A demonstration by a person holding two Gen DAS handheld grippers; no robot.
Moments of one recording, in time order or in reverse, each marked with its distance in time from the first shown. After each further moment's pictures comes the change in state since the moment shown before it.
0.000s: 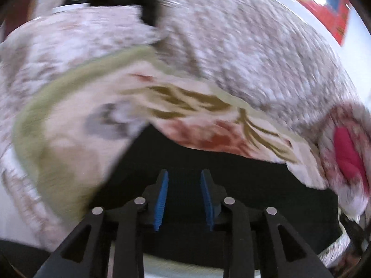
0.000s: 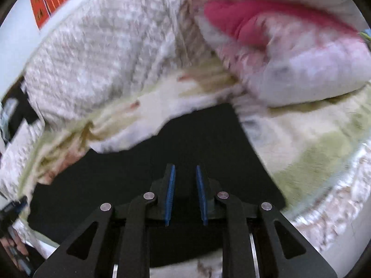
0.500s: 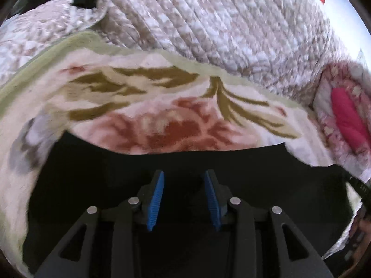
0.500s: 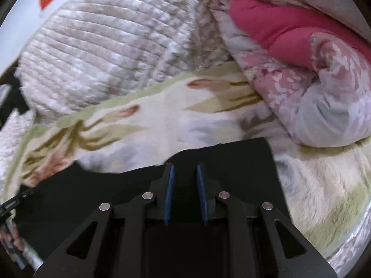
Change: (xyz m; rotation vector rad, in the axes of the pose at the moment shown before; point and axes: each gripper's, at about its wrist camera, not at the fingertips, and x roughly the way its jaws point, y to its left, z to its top) left arm 0.090 -0.054 0.021 0.171 0.156 -0.047; right arm 0.046 0.021 0.043 -0.094 -0.052 -0.045
